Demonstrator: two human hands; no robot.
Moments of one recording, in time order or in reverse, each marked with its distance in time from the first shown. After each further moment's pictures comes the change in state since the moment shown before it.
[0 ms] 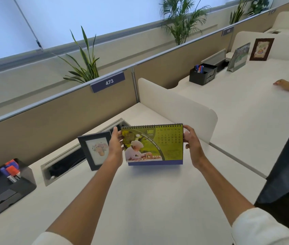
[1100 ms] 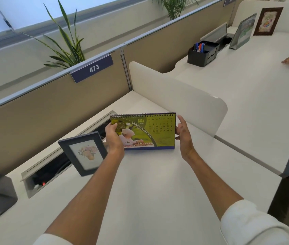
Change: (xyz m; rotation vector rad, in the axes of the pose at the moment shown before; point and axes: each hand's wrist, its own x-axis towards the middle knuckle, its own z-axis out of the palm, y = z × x) left_hand 0.091 -0.033 0.028 -0.181 0.140 -0.048; right_hand 0.071 0.057 0.040 0.109 0.079 0.071
